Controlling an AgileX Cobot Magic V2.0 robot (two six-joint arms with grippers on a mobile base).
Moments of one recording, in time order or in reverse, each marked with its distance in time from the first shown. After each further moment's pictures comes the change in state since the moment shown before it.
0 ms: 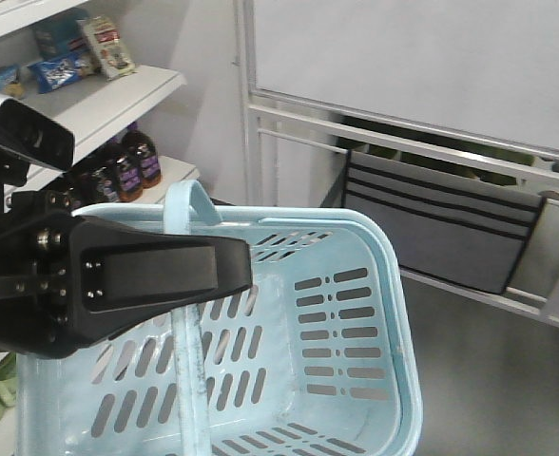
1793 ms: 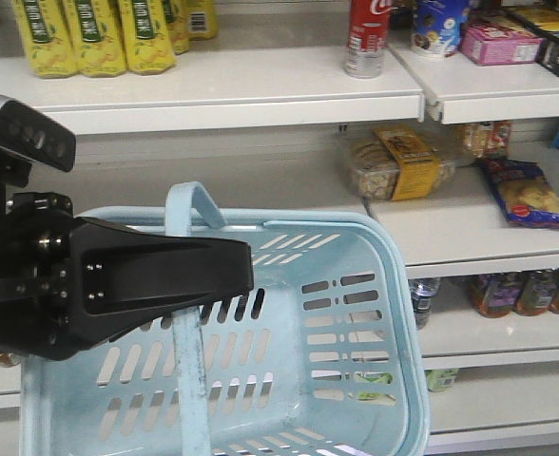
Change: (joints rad) left arm 0.000 0.000 0.000 0.000 0.000 0.000; right arm 0.000 0.000 0.000 0.000 0.000 0.000
